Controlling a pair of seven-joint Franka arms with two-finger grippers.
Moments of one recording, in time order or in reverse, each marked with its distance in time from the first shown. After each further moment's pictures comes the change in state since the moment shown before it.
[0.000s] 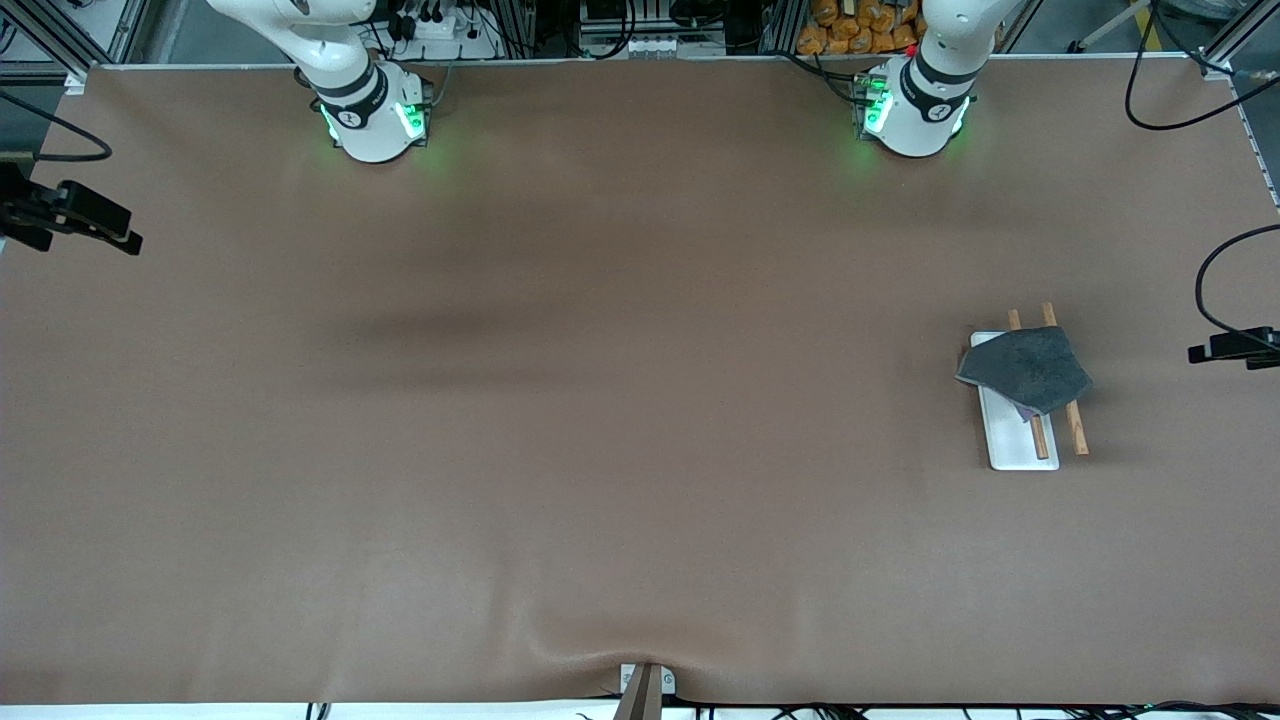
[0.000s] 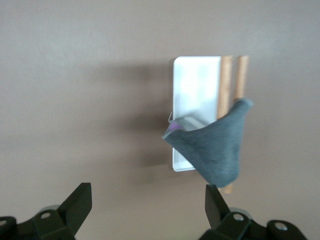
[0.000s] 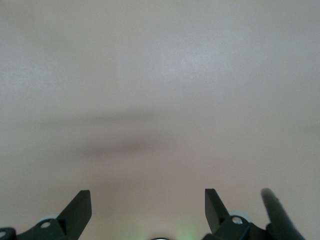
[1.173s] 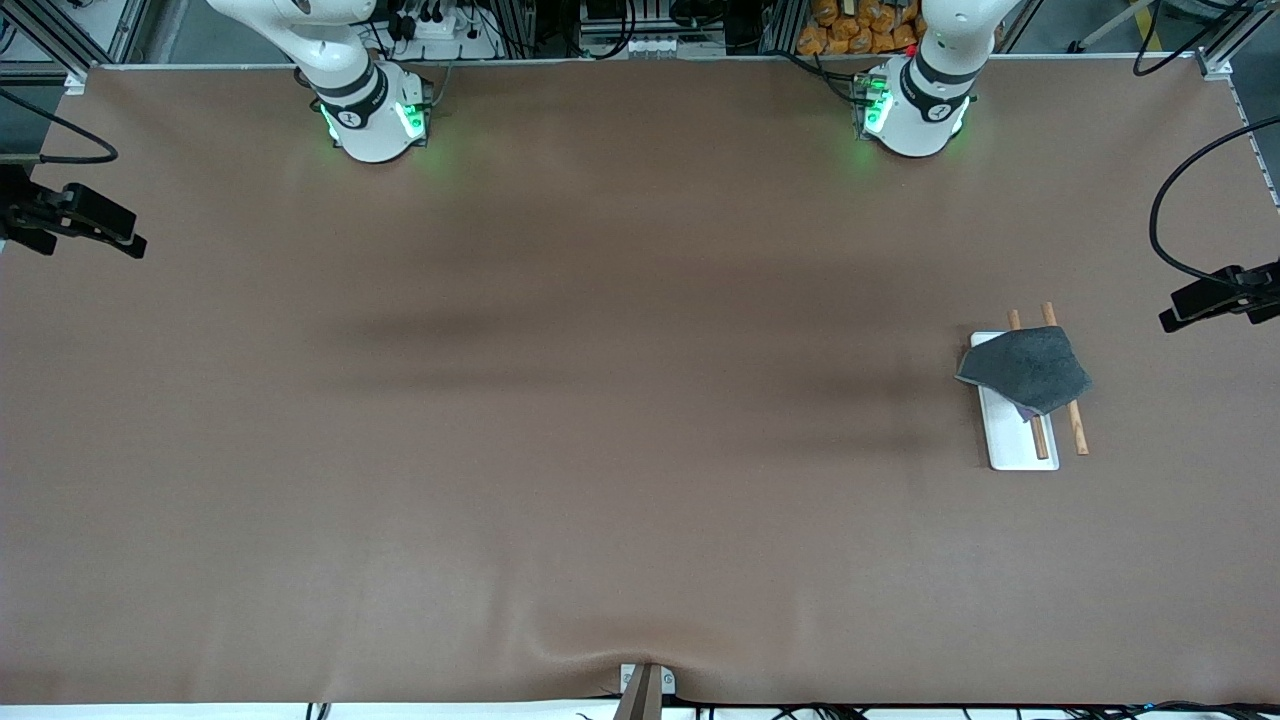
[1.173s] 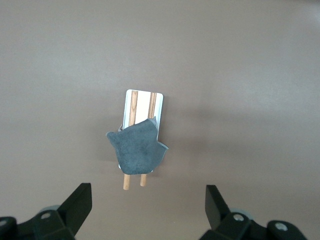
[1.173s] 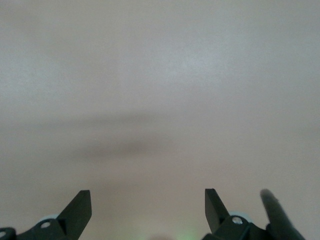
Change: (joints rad) left arm -0.011 -0.248 -0.298 0.036 0.054 -0.098 -0.479; right arm 0.001 -0.007 0.005 0.001 -0.001 0.007 -0.001
